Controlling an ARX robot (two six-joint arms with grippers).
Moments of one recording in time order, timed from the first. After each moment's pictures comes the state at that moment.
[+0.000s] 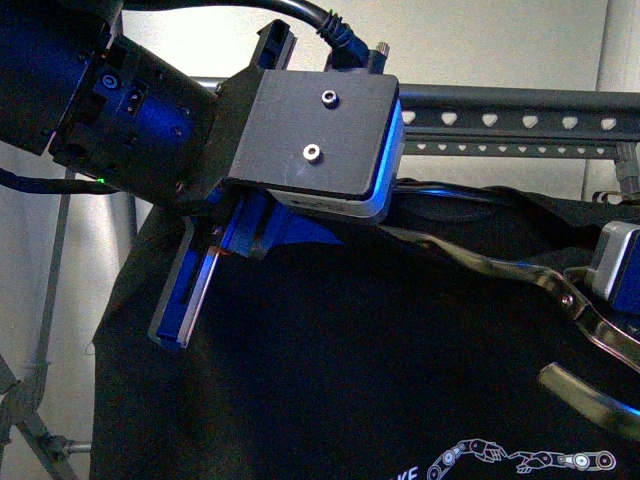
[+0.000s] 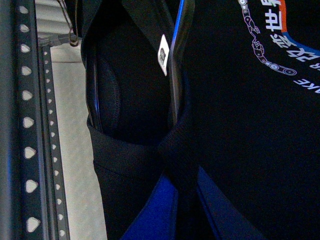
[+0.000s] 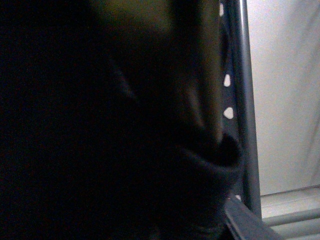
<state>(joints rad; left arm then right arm) -0.35 1.52 1.26 -0.14 0.47 1.71 -0.07 1.65 0.71 1.15 -0.45 -1.39</state>
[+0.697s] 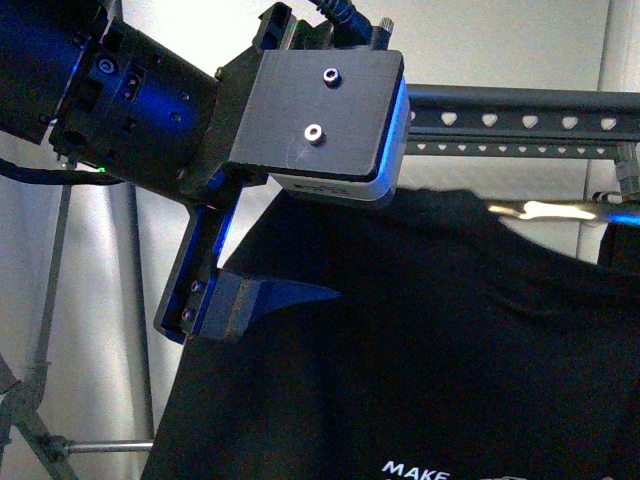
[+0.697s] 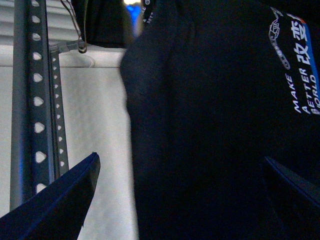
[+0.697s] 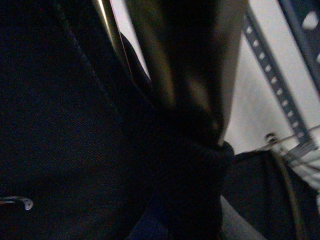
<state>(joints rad) -0.35 1.52 1.26 -0.13 0.49 1.72 -0.21 1.46 0.65 0.72 -0.48 -1.00</state>
